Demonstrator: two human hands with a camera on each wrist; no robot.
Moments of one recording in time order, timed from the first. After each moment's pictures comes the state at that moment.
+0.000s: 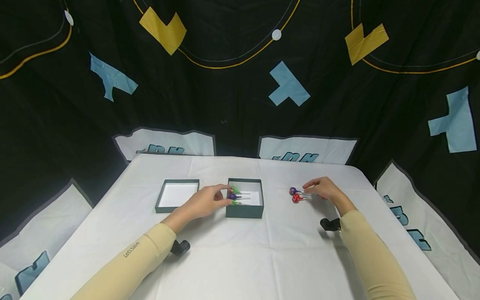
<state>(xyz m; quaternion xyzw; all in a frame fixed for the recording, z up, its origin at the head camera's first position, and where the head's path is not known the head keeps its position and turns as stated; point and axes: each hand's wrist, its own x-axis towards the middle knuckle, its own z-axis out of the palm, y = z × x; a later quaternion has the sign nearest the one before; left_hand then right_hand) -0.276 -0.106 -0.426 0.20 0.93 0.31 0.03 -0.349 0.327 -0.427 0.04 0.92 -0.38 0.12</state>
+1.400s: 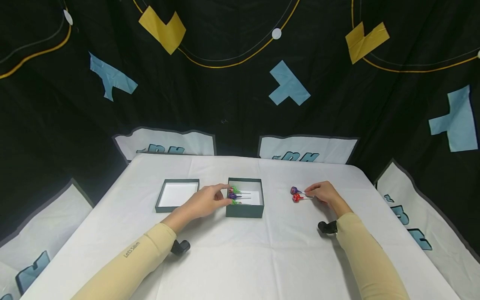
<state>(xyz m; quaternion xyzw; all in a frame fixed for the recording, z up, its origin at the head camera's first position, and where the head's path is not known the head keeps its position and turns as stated) -0.274 -0.105 -0.424 0.19 0.93 0.31 0.03 -0.349 0.327 -0.456 0.10 0.91 -0.40 0.09</state>
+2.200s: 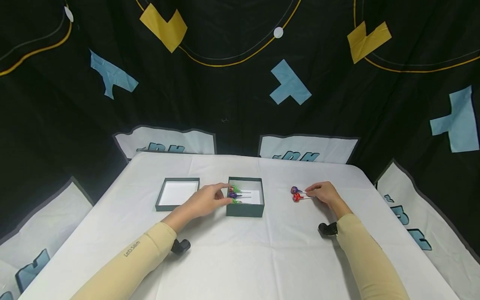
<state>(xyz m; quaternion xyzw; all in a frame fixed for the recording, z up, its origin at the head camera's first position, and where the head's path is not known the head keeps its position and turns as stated) -0.277 -0.107 -0.429 0.20 0.93 0.31 0.02 -0.347 0.328 -0.461 0.10 0.91 -0.39 0.08</state>
